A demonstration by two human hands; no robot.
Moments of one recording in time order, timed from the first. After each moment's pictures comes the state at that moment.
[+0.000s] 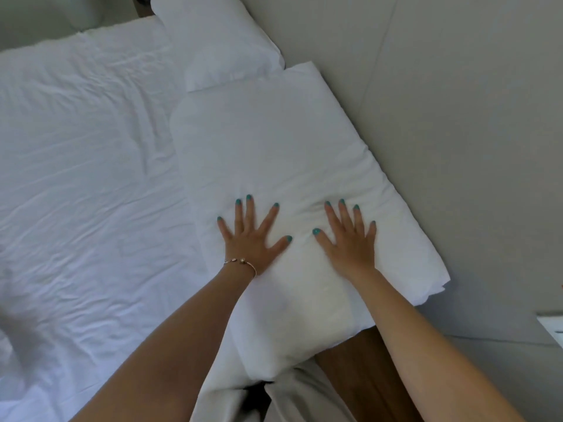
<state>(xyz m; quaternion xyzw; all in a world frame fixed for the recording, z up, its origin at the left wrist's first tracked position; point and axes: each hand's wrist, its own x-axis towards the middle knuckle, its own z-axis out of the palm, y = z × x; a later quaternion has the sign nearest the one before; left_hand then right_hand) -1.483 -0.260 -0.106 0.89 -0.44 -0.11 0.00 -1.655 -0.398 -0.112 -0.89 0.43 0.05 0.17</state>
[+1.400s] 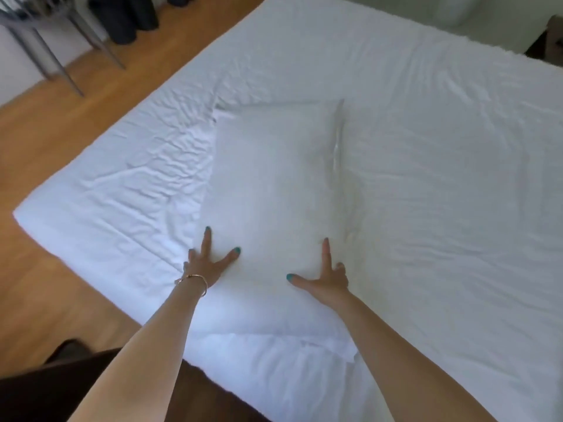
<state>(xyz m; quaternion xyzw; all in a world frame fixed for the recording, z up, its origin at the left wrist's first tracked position) -1.155 0.556 -0.141 0.87 0.30 -0.26 0.28 -1.162 0.281 -0.124 -0.86 0.18 0.33 0.33</state>
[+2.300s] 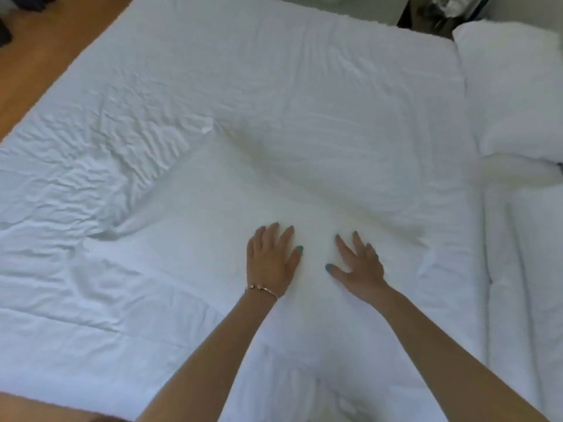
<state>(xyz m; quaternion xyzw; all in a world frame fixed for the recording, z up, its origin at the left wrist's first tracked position) -1.130 0.315 -0.121 0.96 -0.15 -0.02 0.23 -1.185 0.115 -0.096 -0.93 0.17 0.25 0.20</state>
